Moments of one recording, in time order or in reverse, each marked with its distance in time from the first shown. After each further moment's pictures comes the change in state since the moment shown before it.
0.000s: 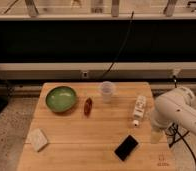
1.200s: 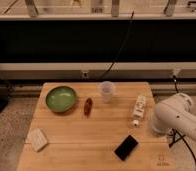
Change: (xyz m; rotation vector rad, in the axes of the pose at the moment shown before) arm -0.003 0.018 0.017 -0.026 -0.017 0.035
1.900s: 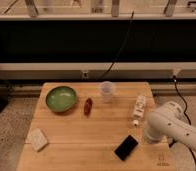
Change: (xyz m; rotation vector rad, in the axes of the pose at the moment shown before) arm -0.024 0.025 0.047 -0.069 -0.012 -0.025
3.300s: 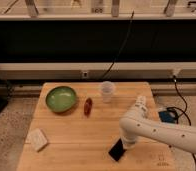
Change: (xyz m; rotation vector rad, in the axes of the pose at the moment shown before) arm -0.080 0.006 0.045 -0.077 0.026 -0.137
